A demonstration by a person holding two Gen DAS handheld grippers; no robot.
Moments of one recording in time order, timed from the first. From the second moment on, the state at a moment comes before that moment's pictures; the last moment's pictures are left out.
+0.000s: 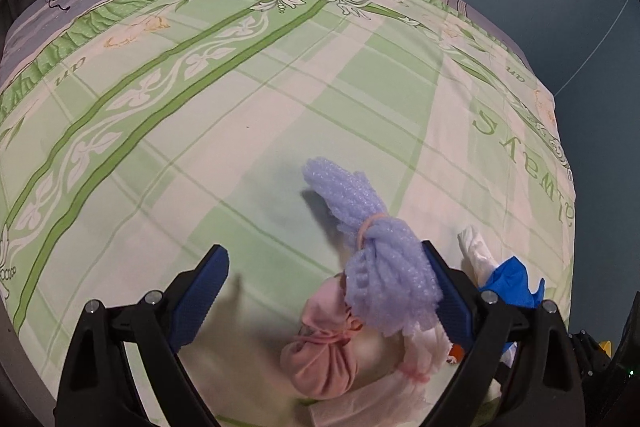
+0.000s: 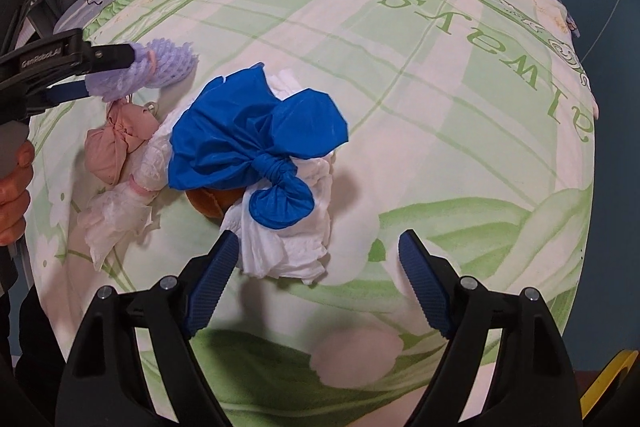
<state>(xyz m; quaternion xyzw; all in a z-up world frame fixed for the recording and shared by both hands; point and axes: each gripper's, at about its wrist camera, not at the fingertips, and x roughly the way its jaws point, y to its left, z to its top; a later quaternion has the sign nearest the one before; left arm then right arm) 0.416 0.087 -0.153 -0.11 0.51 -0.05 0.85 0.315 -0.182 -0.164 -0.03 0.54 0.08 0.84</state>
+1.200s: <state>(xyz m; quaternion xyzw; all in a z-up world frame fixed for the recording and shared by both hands) 0.390 0.131 -0.127 -0.17 0.49 -0.08 0.85 0.363 -0.147 -0.120 -0.01 0.50 0.09 0.86</state>
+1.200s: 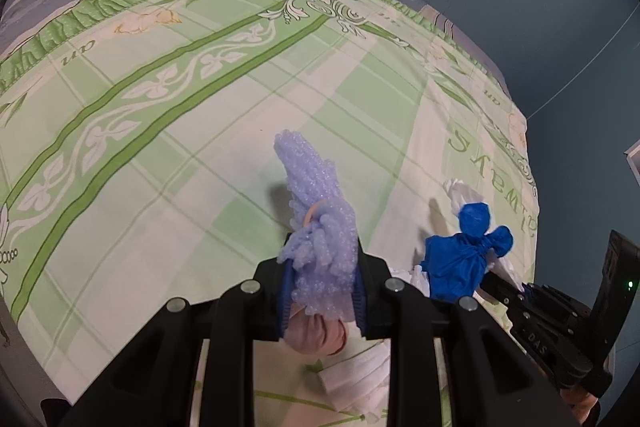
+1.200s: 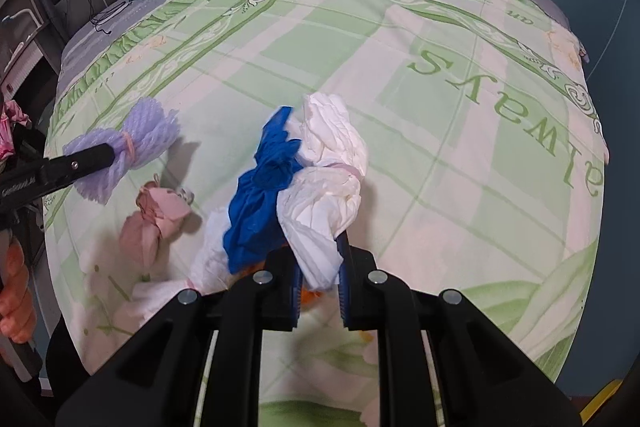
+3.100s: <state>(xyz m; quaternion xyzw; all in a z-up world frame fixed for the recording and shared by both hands) 0.200 -0.055 -0.006 -0.06 0.40 -0.27 0.87 0.165 -0.321 0.004 0.08 0.38 0.01 0.92</state>
